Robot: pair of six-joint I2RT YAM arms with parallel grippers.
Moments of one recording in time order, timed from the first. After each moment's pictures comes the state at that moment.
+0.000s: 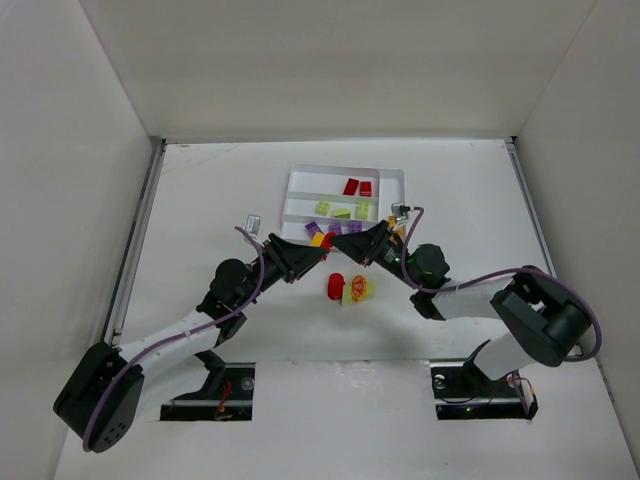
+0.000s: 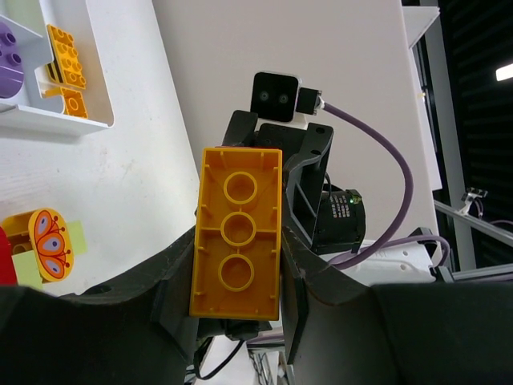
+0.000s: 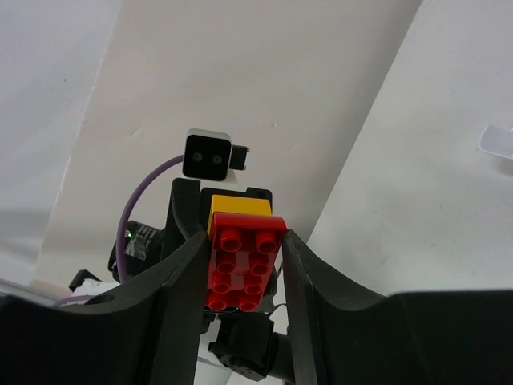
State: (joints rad) left arm -0.64 0.97 0.25 0.80 0.24 -1.32; right arm 0.71 1.49 0.44 1.29 -0.22 1.23
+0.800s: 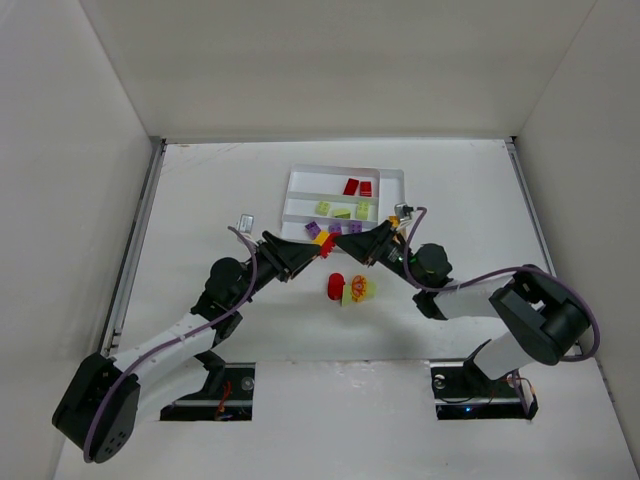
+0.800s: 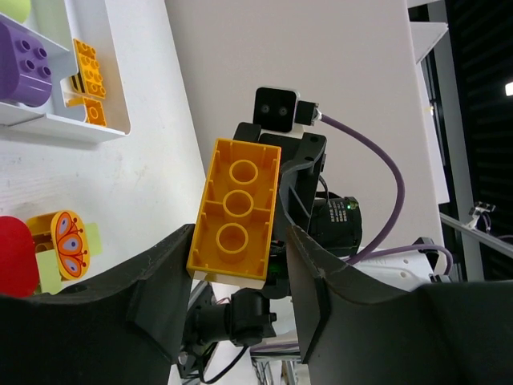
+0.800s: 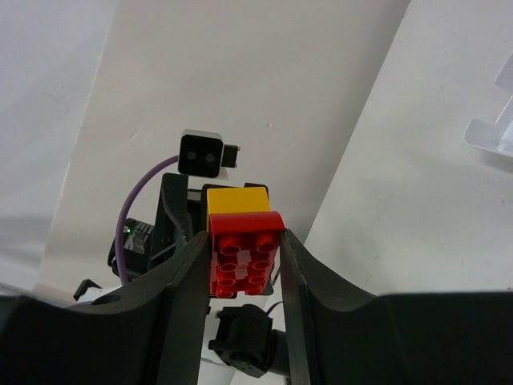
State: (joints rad) left arm -0.58 0.92 0.25 0.72 0.25 -1.32; right arm 0.68 1.50 0.42 1.31 -0.24 1.26
